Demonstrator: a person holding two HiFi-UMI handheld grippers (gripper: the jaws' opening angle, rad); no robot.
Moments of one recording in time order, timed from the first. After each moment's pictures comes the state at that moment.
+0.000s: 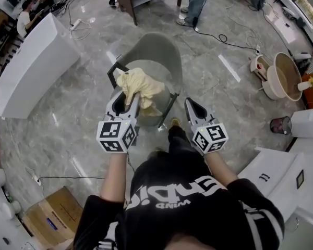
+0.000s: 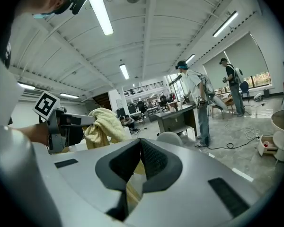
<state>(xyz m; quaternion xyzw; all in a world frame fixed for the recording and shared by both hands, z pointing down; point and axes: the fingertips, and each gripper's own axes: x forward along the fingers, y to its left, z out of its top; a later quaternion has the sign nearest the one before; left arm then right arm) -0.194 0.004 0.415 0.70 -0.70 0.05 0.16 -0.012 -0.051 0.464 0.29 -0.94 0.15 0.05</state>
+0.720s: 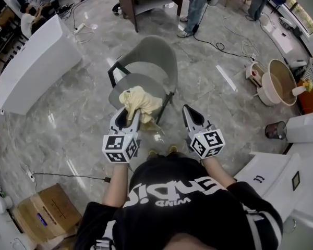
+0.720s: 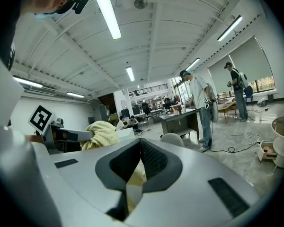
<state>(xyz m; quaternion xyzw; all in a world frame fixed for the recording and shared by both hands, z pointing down) -0.125 0.100 0.432 0.68 -0.71 0.04 0.16 0.044 0.019 0.436 0.27 -0.95 0.12 0.04</state>
